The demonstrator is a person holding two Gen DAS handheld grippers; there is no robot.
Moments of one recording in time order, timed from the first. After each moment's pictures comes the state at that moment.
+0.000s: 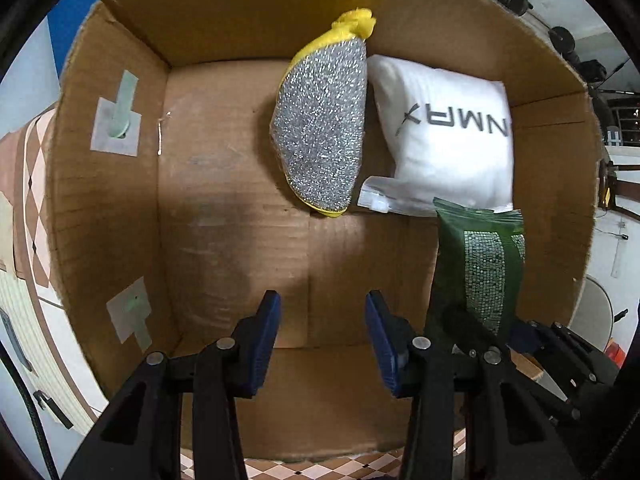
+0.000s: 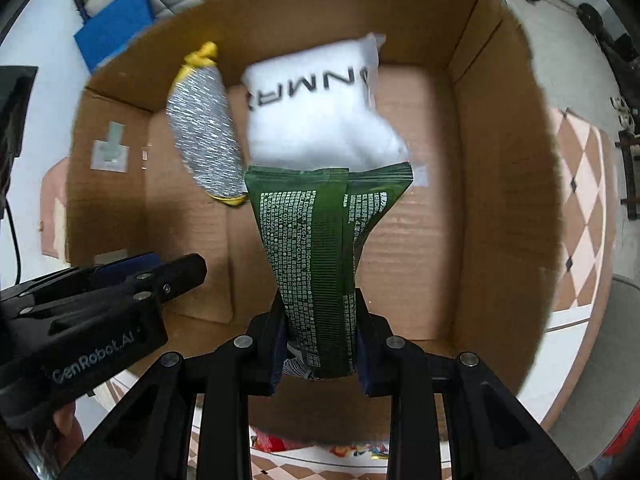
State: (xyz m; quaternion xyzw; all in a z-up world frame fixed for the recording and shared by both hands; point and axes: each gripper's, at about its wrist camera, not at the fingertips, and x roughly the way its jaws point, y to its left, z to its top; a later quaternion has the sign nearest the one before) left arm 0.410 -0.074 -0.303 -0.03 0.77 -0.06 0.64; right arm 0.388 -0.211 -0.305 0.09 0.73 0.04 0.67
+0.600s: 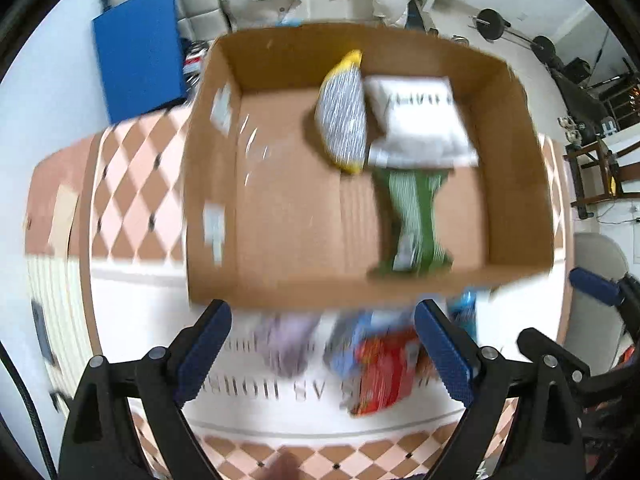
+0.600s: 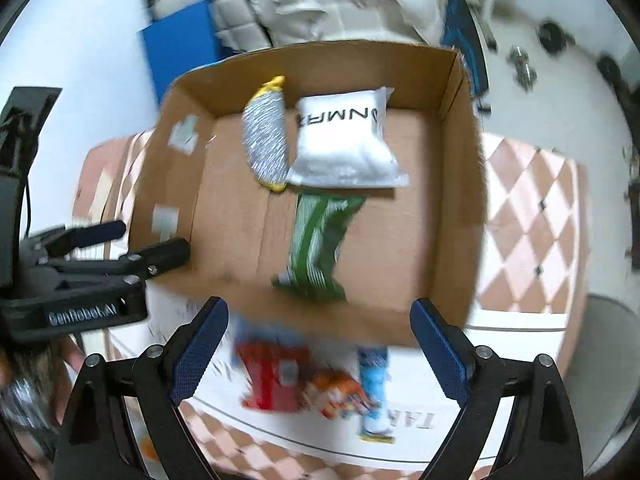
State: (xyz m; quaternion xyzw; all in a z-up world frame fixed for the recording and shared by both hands) left arm 0.283 -0.035 -0.228 0.02 0.68 -0.04 0.73; right arm 0.295 -0.229 -0.205 0.02 0.65 0.13 0.74
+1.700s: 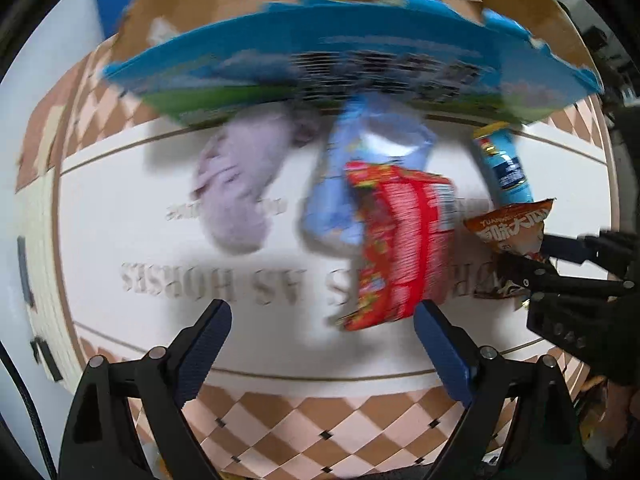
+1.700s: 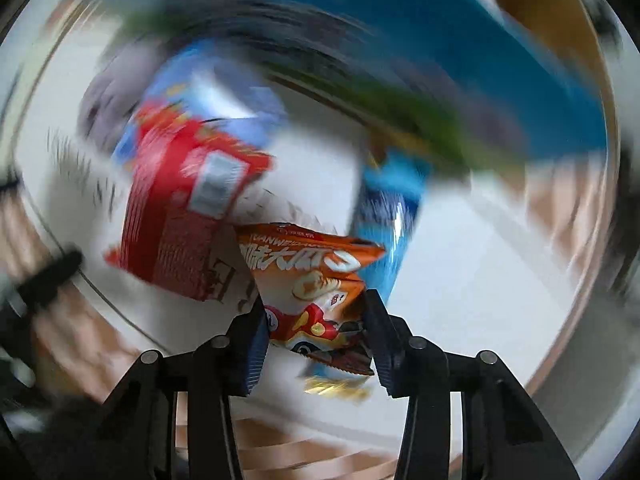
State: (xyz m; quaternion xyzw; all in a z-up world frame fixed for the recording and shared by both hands) left arm 0.195 -0.077 -0.323 0.06 0.72 -0.03 0.69; right arm 0.201 -0.234 -0.346 -0.05 0.76 0.10 0.64
